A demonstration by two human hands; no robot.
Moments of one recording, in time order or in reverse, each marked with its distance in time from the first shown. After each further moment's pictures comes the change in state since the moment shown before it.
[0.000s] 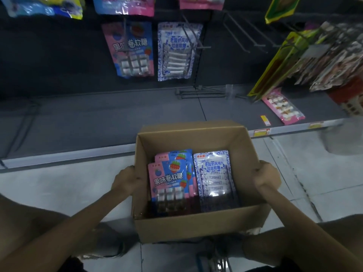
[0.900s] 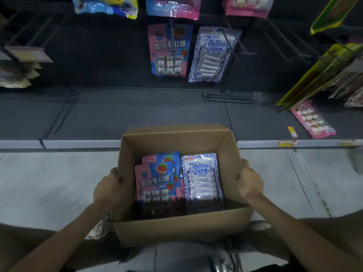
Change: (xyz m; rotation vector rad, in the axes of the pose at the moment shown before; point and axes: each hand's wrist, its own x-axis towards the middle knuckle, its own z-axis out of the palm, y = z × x) left_hand -0.024 -0.128 -0.035 0.107 0.259 -0.139; right_hand -0.067 -0.095 0.042 -0.113 -0.148 -0.361
